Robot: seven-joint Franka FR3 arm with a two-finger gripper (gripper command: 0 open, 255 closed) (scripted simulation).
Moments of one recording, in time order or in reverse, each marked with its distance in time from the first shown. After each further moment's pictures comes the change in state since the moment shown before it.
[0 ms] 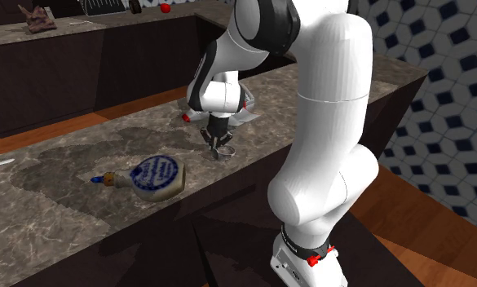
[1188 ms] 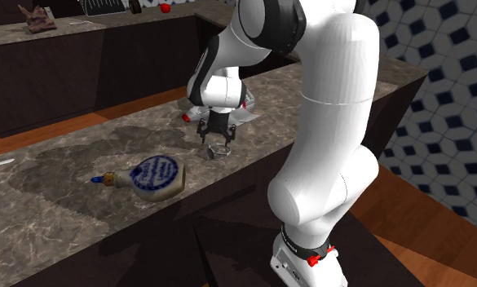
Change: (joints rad) arm -0.001 -0.039 -0.010 0.005 -0.027 -0.046 0.015
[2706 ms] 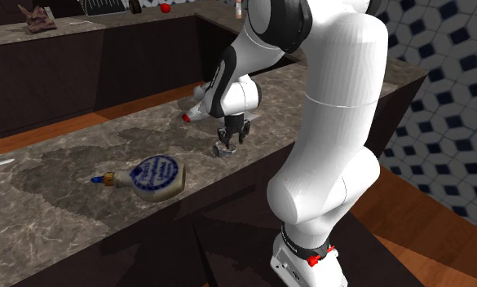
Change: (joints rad) arm -0.038 -0.043 -0.065 -0.101 -0.360 0.097 -0.379
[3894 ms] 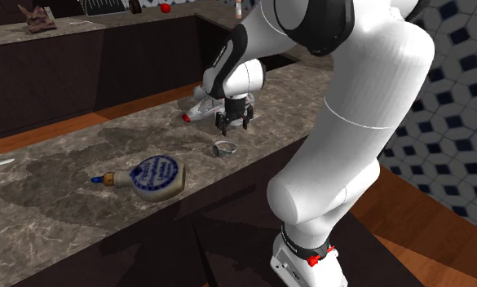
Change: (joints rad) arm 0.002 -0.220 -0.003 -0.027 -0.013 -0.184 0.018
